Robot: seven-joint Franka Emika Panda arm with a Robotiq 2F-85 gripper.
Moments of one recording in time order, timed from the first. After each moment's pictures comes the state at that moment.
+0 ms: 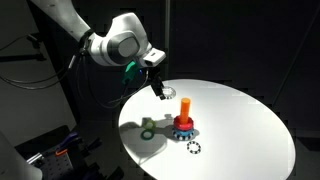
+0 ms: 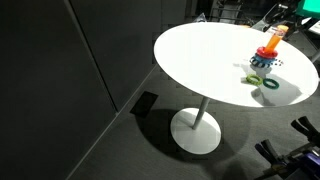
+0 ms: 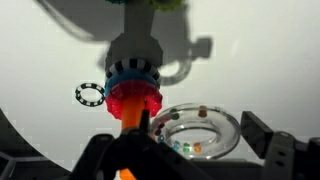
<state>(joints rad) -0.02 0.04 -0.18 -2.45 -0.36 2.85 0.90</state>
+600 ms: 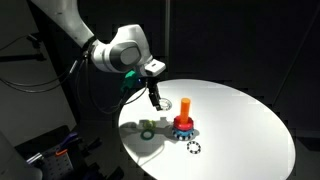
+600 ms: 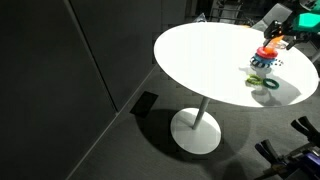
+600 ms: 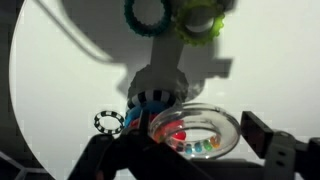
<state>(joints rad) -0.03 0.10 -0.17 -2.45 -0.36 2.78 0.86</state>
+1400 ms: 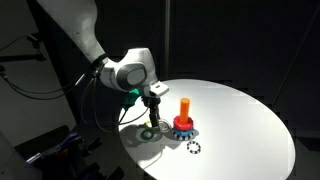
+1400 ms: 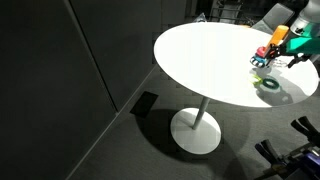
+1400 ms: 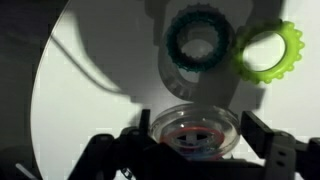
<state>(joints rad) -0.03 0.27 -0.23 -2.43 -0.36 2.78 0.86</state>
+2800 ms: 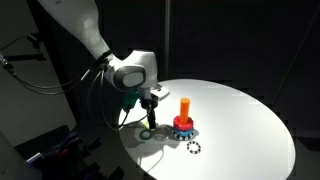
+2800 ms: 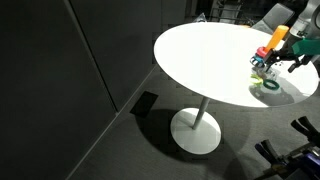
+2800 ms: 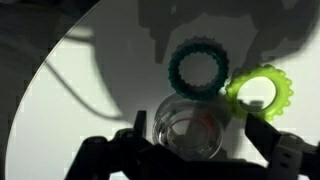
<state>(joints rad) -0.02 0.27 -0.22 -2.43 -0.09 2.69 0.49</state>
